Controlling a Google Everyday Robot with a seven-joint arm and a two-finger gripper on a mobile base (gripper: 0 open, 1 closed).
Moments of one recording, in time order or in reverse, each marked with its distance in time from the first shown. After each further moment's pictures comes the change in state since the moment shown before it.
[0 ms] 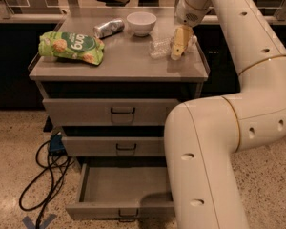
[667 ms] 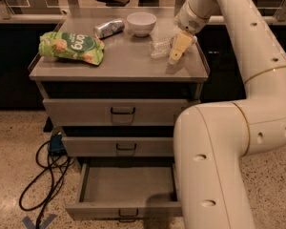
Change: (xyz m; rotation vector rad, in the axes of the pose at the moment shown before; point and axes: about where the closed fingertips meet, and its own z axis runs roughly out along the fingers) arm -0.002 0.007 0.018 -0.039 -0.159 0.022
